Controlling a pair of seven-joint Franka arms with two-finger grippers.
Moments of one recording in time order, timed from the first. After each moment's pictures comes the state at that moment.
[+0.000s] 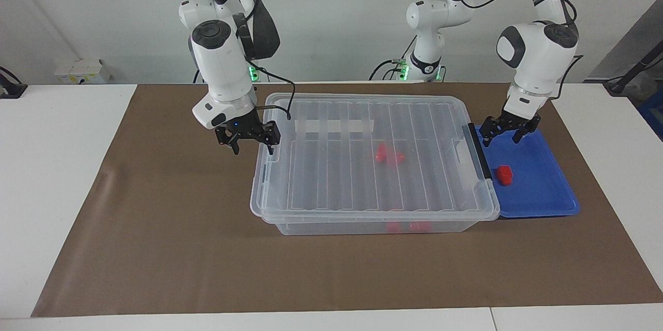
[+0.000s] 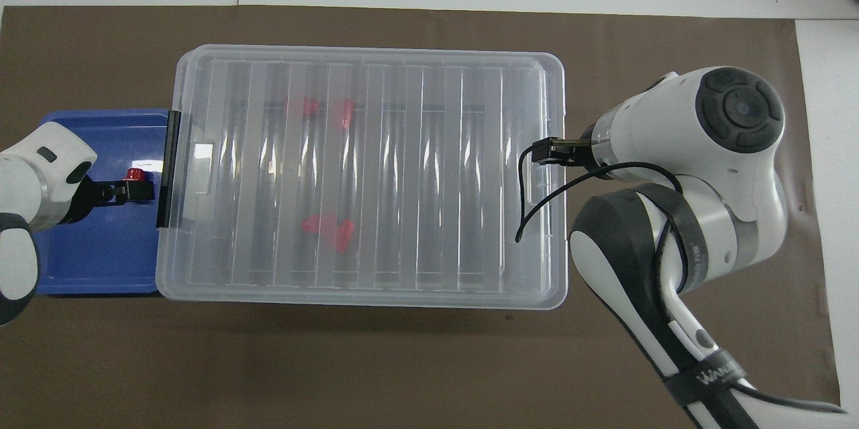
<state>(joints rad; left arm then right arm) 0.12 -0.10 -0.08 -2.22 -0.01 2.25 -0.01 0.24 0.12 0.05 -1.85 0.02 2.07 0.37</state>
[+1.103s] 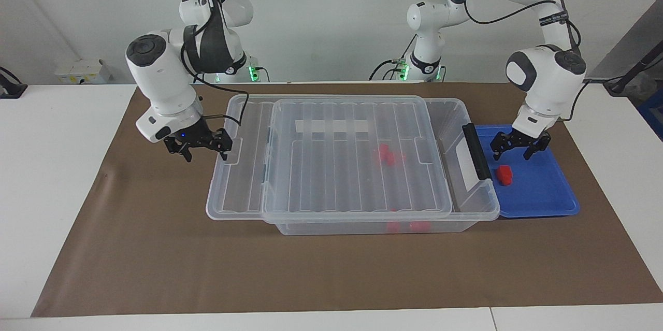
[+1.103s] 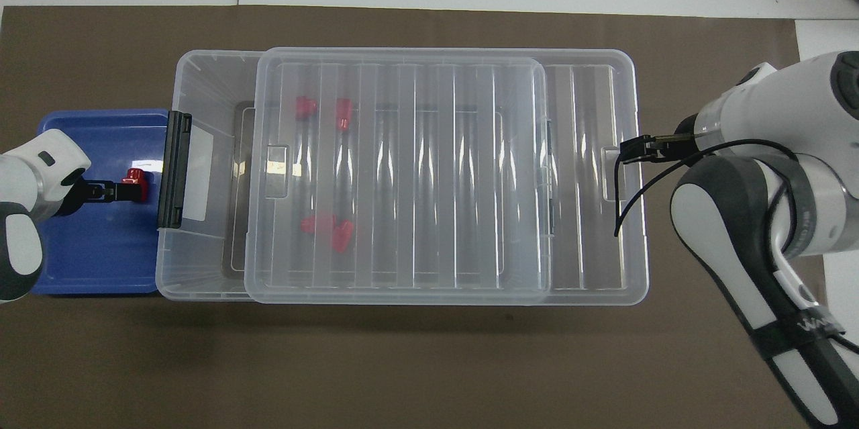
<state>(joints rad) 0.22 0.07 -0.06 -2.22 -0.01 2.44 0.23 0.02 0.11 0.04 -1.88 0.02 2.04 0.06</state>
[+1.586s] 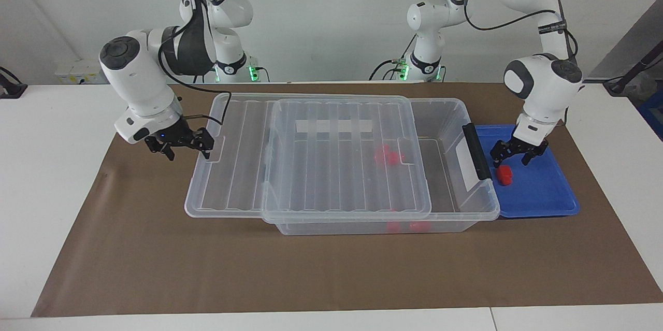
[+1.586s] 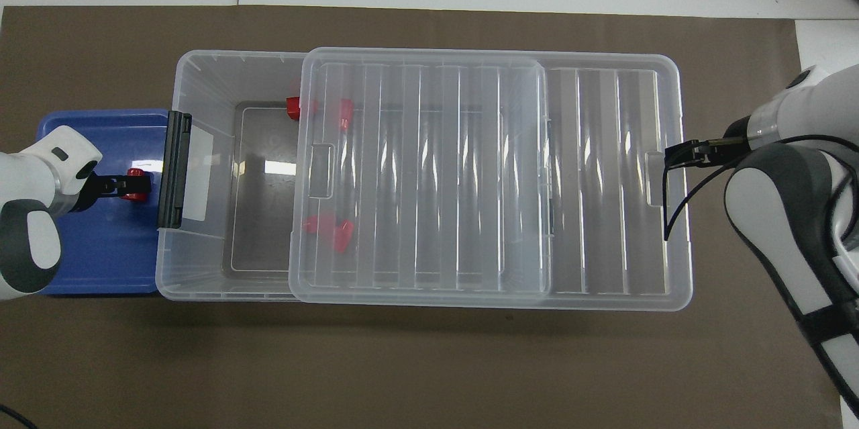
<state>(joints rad) 0.21 0.12 -0.07 -2.22 -0.01 2.50 0.14 -0.09 0.10 0.04 -1.88 0.02 2.00 -0.07</state>
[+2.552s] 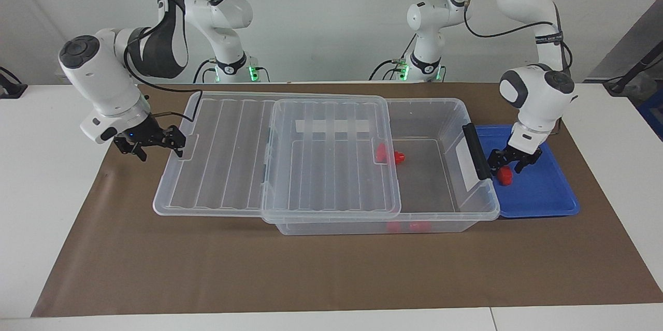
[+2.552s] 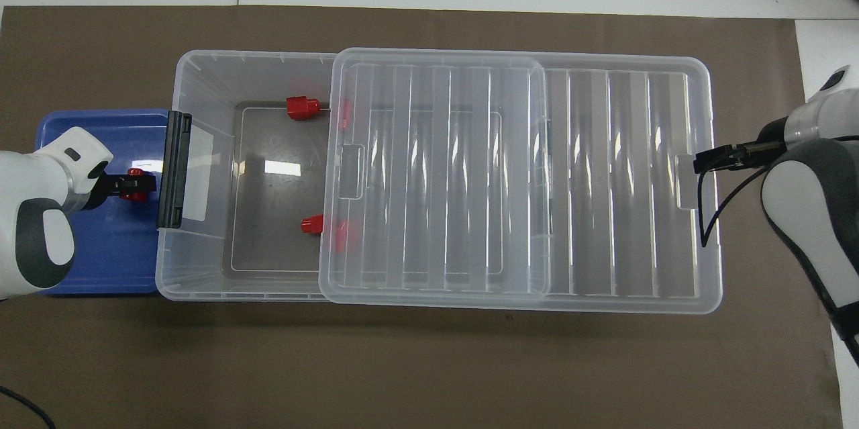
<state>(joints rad) 0.21 0.17 -0.08 -2.22 -0.01 2.55 0.15 -0.15 0.10 0.04 -1.88 0.02 2.00 -0.20</state>
